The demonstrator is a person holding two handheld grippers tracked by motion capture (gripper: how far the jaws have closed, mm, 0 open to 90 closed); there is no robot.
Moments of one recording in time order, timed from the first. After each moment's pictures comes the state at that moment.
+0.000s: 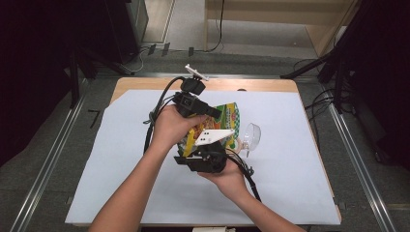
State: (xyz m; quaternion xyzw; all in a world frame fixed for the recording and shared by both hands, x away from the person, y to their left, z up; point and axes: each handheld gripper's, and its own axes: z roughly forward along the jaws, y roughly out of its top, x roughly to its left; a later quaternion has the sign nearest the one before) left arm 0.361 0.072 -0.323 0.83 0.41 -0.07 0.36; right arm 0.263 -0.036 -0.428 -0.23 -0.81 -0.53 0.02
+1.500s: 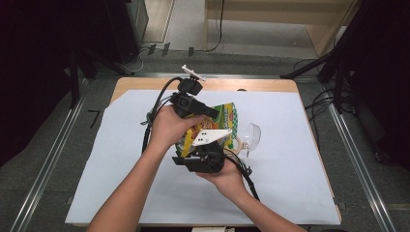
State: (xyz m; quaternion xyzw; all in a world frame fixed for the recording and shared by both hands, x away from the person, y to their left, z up) left arm 0.359 0.080 -0.324 0.83 0.41 -0.07 0.37; right arm 0.263 -0.031 -0.428 -0.22 -0.82 -0.53 0.02
